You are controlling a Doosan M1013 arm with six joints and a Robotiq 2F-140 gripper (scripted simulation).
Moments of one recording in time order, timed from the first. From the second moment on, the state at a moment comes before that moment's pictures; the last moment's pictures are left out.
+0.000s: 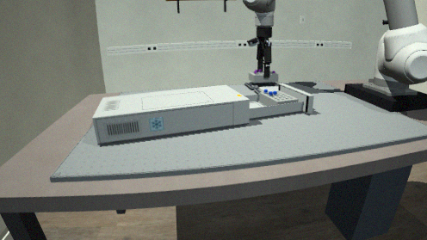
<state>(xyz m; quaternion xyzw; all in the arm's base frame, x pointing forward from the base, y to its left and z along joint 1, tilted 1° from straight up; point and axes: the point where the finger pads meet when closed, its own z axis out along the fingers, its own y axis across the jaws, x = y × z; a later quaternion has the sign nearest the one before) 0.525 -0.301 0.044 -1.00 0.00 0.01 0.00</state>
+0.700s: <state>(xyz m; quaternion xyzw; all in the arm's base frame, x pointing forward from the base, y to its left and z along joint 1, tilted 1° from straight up) 0.525 -0.301 0.041 -1.00 0.00 0.01 0.00</state>
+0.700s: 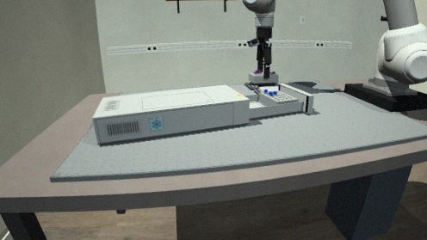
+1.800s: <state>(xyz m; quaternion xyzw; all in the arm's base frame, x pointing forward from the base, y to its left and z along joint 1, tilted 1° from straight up) 0.525 -0.301 0.036 -1.00 0.00 0.01 0.00</state>
